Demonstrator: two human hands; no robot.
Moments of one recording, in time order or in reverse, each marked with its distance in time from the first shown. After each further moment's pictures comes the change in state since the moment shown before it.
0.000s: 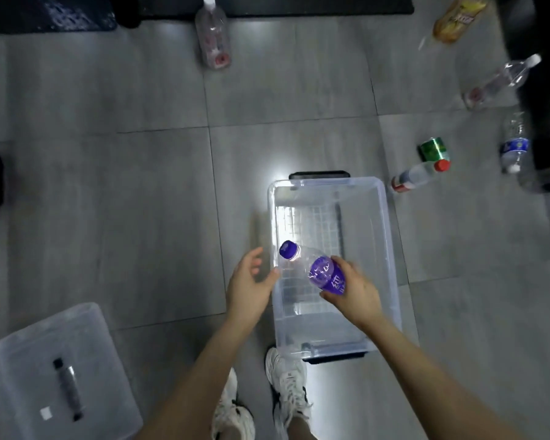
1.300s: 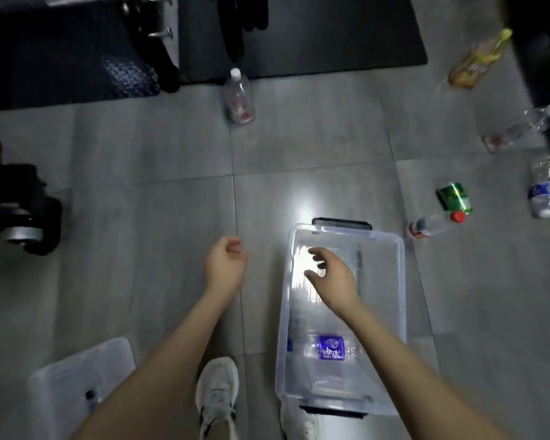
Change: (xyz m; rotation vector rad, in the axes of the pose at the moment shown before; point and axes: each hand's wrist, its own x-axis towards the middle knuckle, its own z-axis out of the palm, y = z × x) left_hand 0.075 0.096 -0.055 0.078 0.294 0.091; right_hand 0.061 -0.105 -0.056 0.266 0.056 -0.112
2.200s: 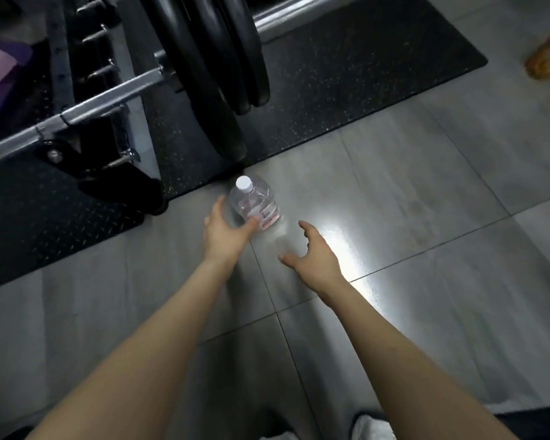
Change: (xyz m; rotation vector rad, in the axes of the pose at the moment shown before) left_hand 0.487 0.154 0.043 0.195 -0.033 0.269; right_hand 0.441 -0.168 0.070 0.384 0.091 0.100
